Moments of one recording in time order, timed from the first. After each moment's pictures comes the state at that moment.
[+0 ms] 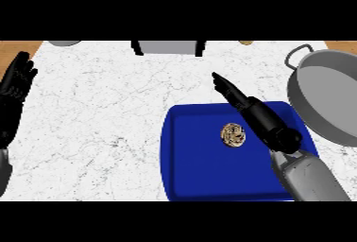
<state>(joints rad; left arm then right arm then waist) -0.20 0.52 0.03 -1.61 0.11 0.13 0.09 -0.37 -0.28 0.34 -1.59 -0.16 0.13 0.07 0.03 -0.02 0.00</state>
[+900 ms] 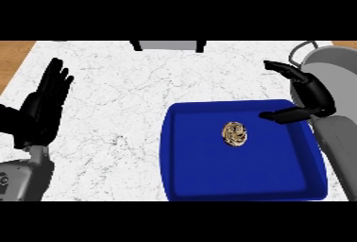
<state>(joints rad) -0.23 0.31 0.00 -1.61 0.18 0.22 0.20 -0.57 -0.44 0.07 -0.85 0.01 0.23 -0.75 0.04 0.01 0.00</state>
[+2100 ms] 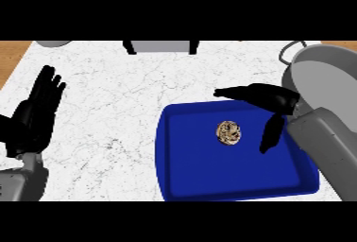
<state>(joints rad) -0.18 0.30 0.05 -1.63 0.17 0.20 0.20 -0.65 -0.50 0.43 -1.18 0.40 0.60 -0.24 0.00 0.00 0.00</state>
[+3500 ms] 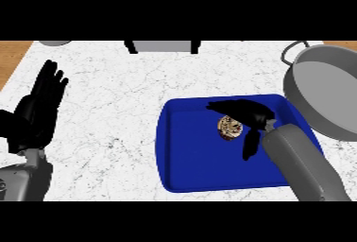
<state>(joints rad) -0.21 0.23 0.09 -1.66 0.10 0.16 0.25 -0.56 -0.28 0.34 -1.04 0.81 0.50 -0.25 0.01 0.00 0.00</state>
